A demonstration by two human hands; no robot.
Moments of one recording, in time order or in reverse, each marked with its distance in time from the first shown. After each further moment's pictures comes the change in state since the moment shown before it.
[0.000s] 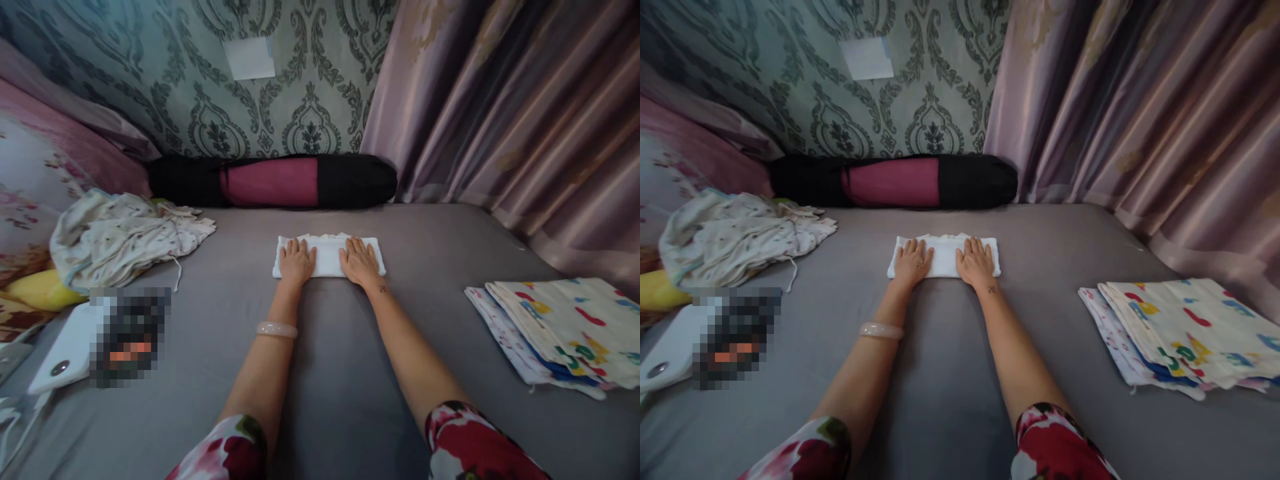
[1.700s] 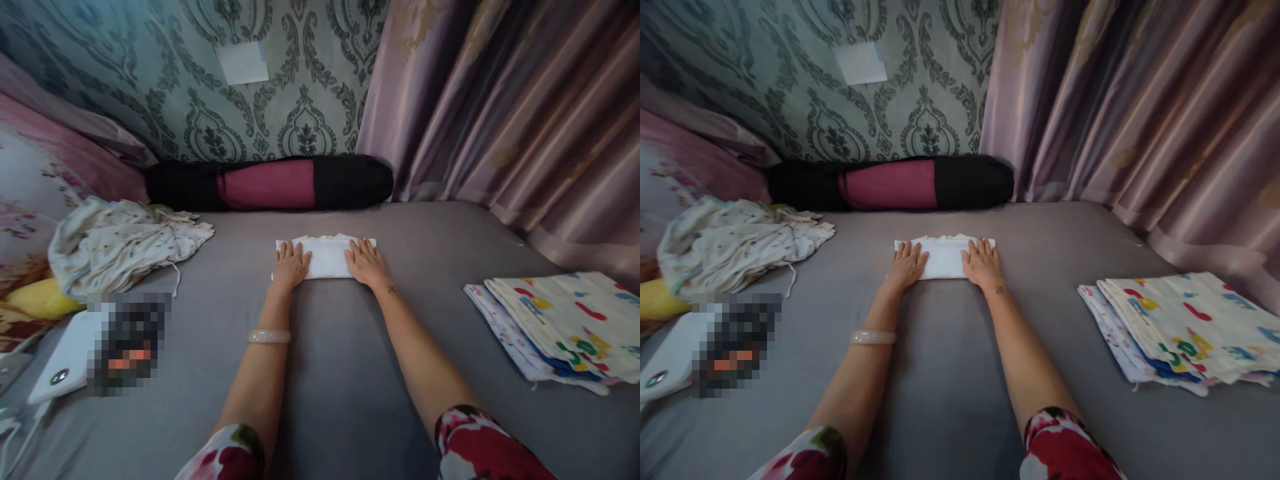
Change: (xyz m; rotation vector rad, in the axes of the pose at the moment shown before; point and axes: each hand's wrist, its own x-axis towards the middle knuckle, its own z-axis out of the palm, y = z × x) left_hand -0.003 -0.013 -0.011 0.047 -0.126 0.018; right_hand -0.006 0.018 -0.007 -0.040 -0.027 0.040
